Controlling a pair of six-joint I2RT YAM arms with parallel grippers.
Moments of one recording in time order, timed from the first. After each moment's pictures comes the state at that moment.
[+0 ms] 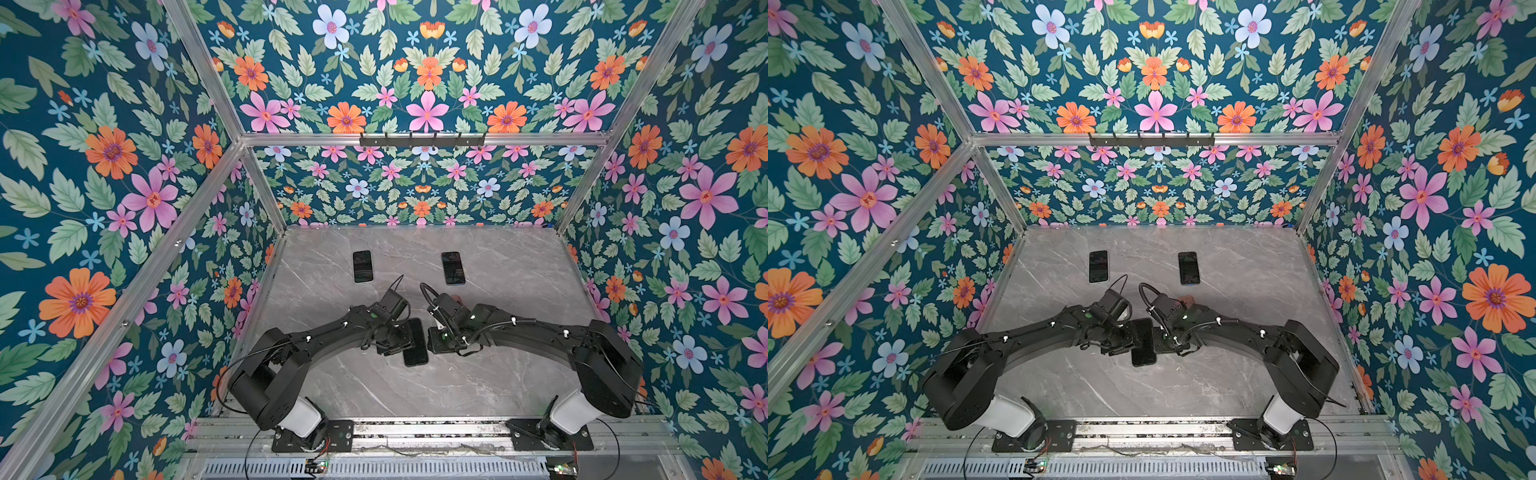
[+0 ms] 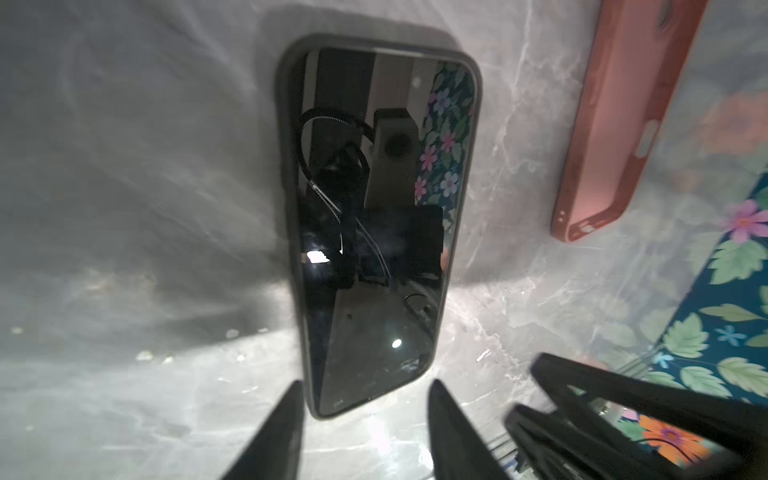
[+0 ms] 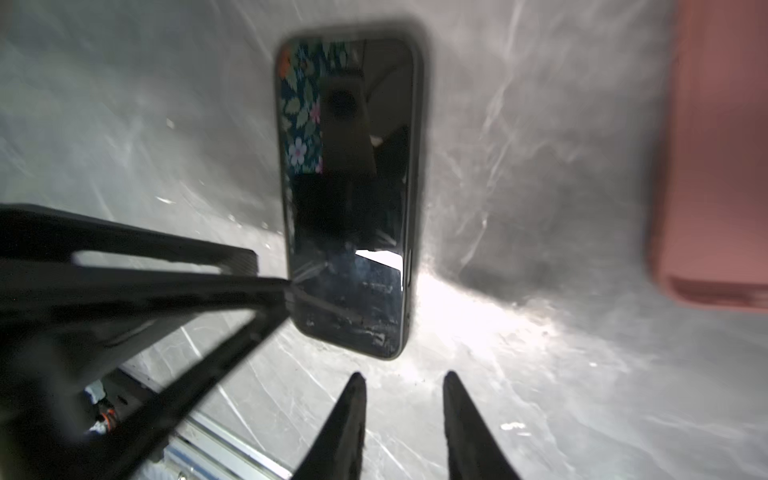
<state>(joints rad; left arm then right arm) -0.76 1.54 0.89 -0.53 0.26 -0.91 0.87 1.59 1.02 -0.58 -0.09 0.72</state>
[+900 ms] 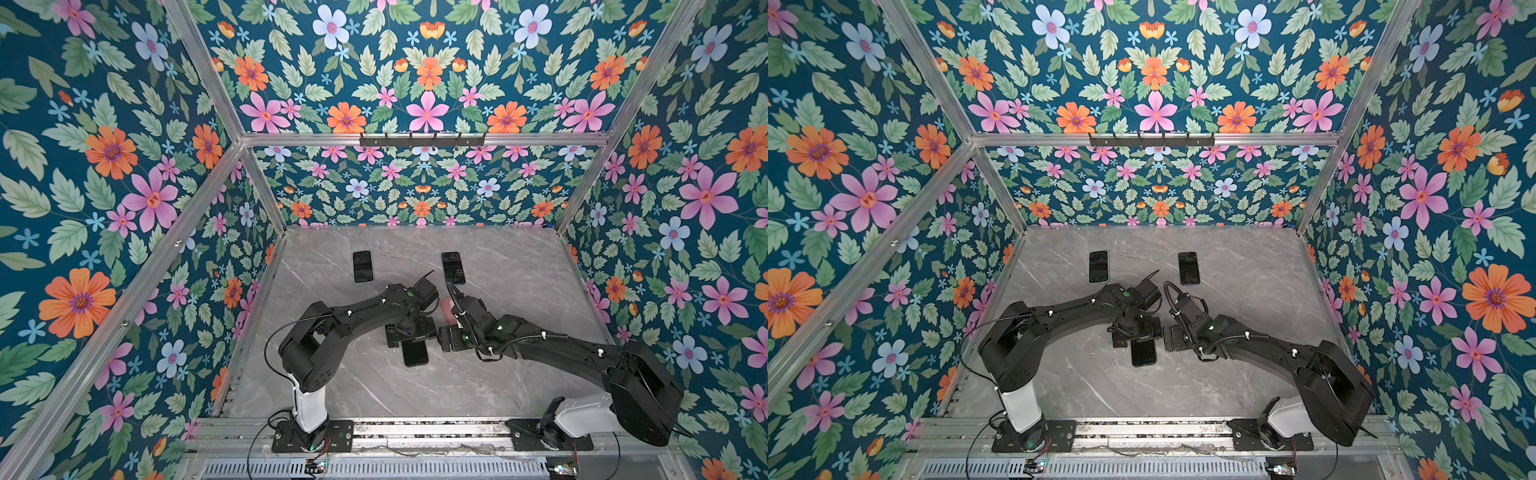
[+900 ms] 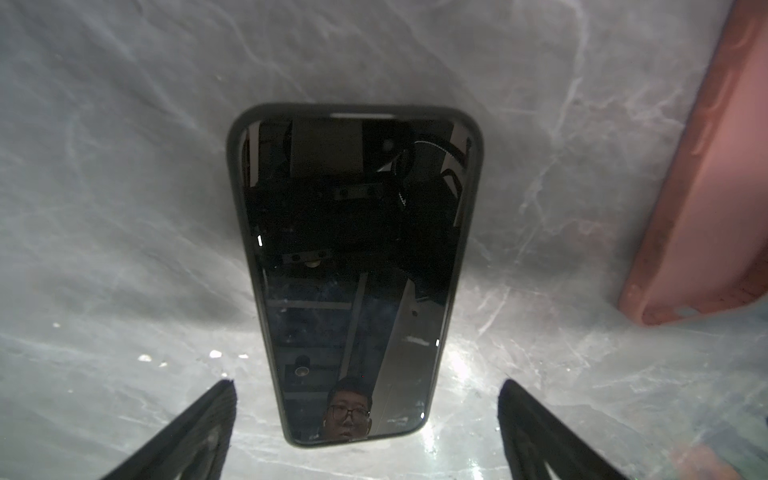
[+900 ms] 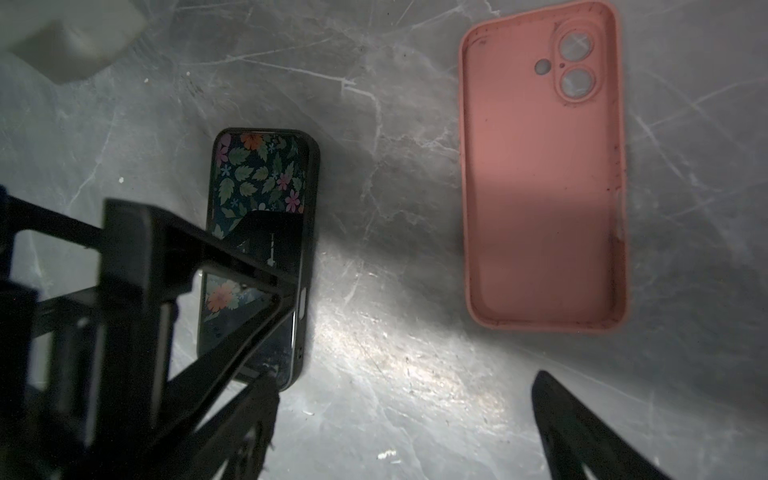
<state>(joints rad) -0.85 1.84 1.28 -0.87 0.09 -0.97 0.79 1.40 0.80 -0.42 0.05 0.57</state>
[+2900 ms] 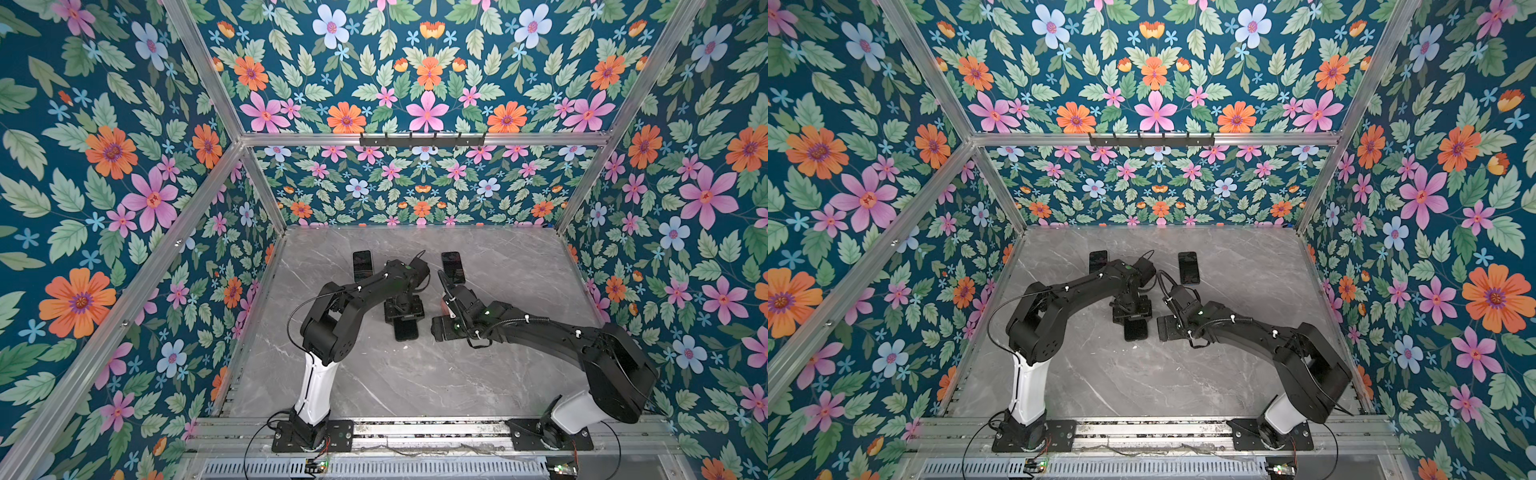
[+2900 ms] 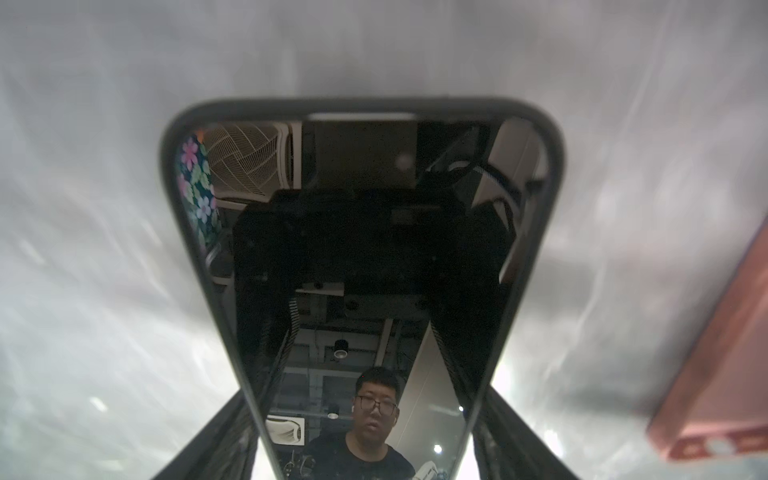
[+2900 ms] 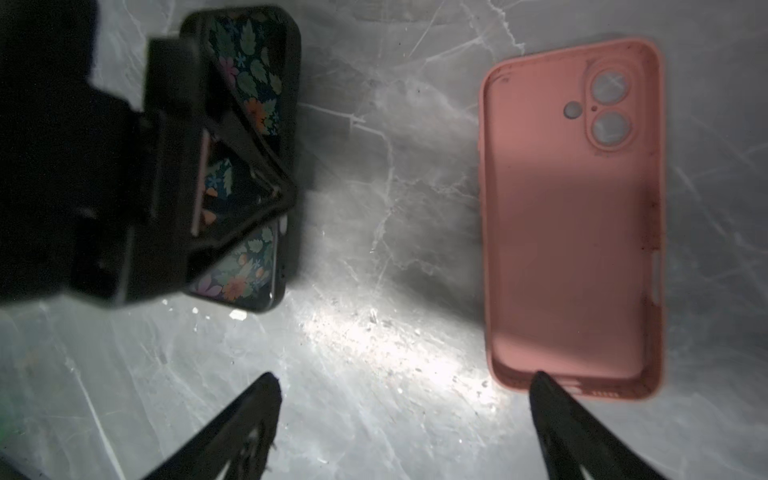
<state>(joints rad) -0.66 2.09 1.61 -1.04 0.04 -0.72 0.75 1.57 0.96 -0.46 0.01 0.55</state>
